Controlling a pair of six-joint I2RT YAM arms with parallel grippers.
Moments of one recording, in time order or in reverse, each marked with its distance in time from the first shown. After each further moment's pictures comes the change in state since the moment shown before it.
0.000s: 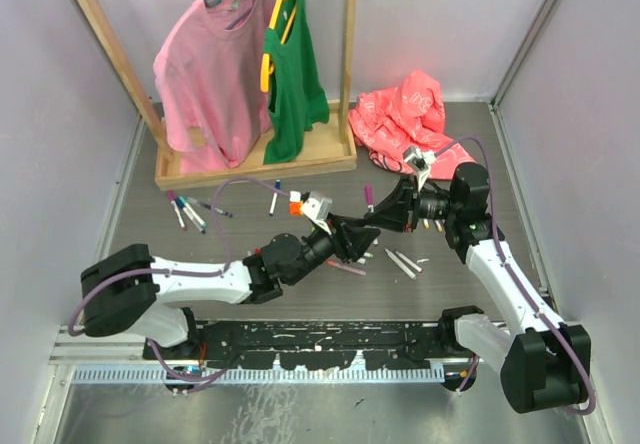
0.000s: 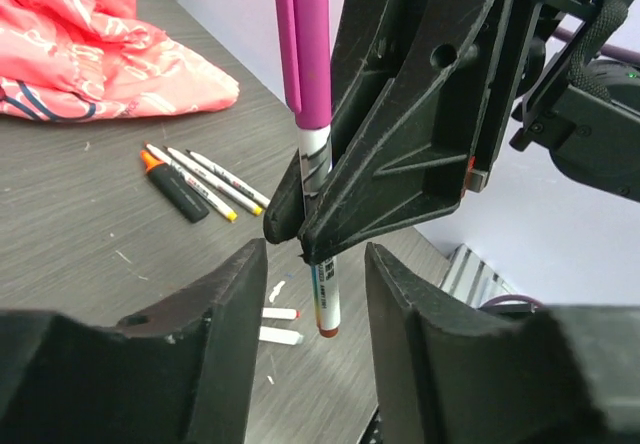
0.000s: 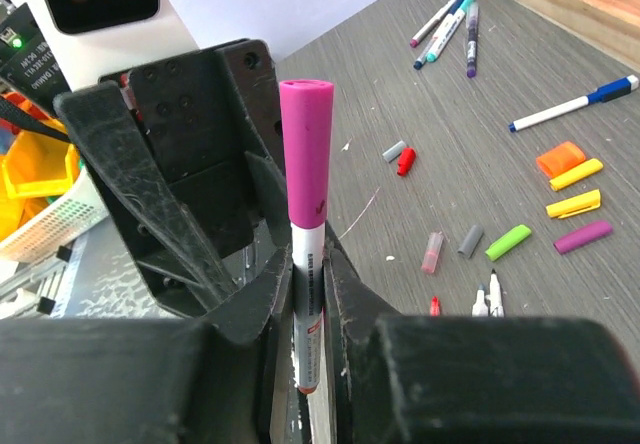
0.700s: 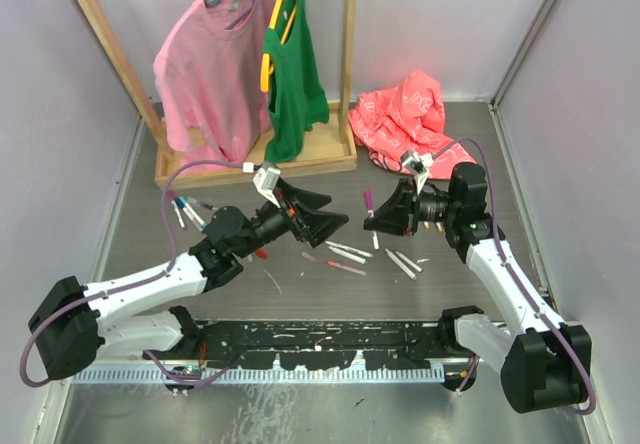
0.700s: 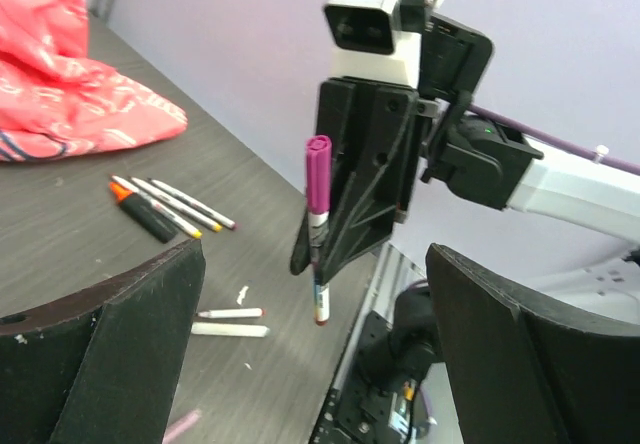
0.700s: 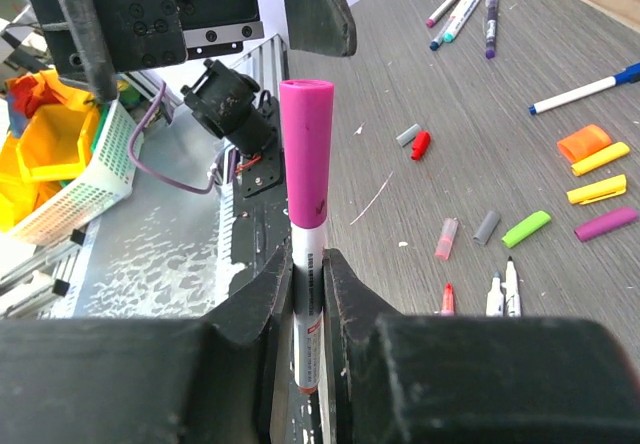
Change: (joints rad) left arm 0.299 -0.347 -0.077 -0.193 0.426 -0.151; right arm 0.002 0.000 0.011 -0.118 -0.029 -0.082
